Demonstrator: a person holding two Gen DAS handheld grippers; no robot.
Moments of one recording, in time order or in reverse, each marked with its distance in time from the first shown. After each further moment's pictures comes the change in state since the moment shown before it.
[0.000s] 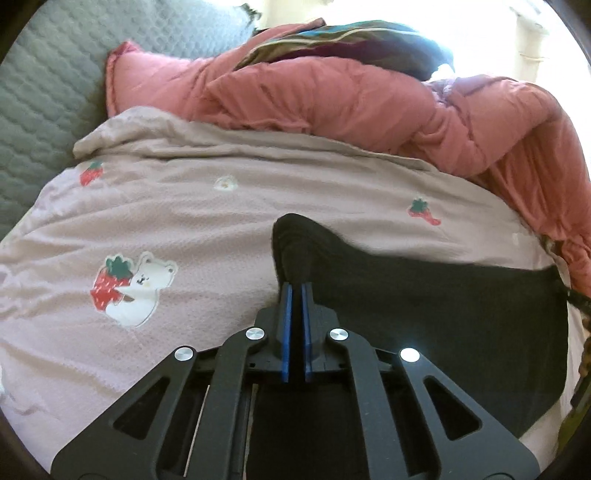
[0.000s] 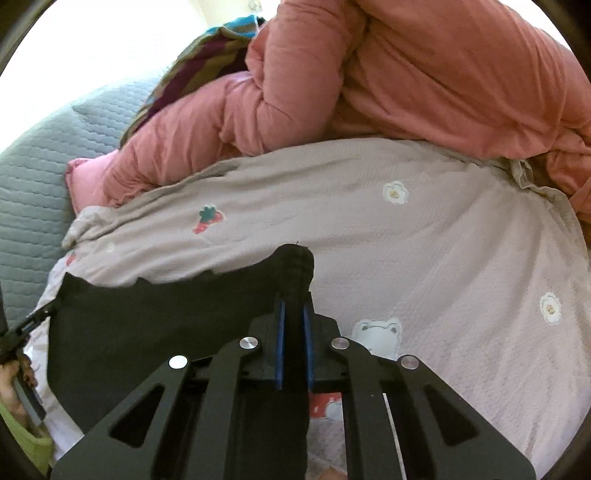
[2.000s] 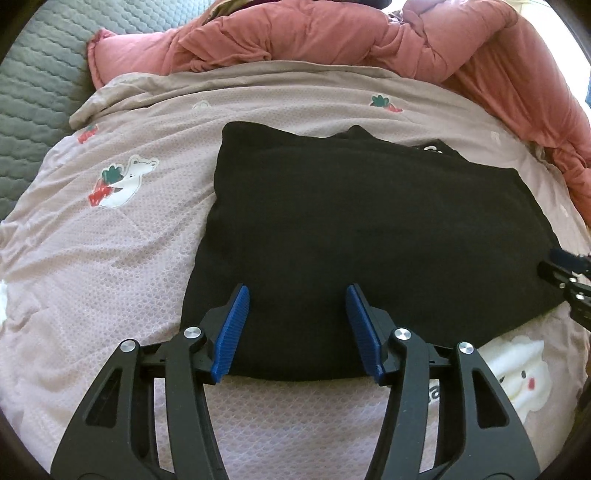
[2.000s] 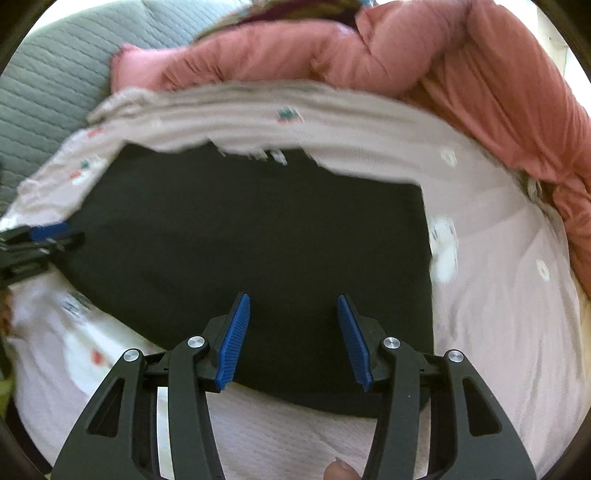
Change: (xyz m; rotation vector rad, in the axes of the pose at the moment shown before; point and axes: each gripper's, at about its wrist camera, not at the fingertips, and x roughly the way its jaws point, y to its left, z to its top) left arm -0.036 -0.045 -0.108 0.149 0.163 0.029; right arm -0.033 0.092 -0.118 -0.297 0.160 -0.087
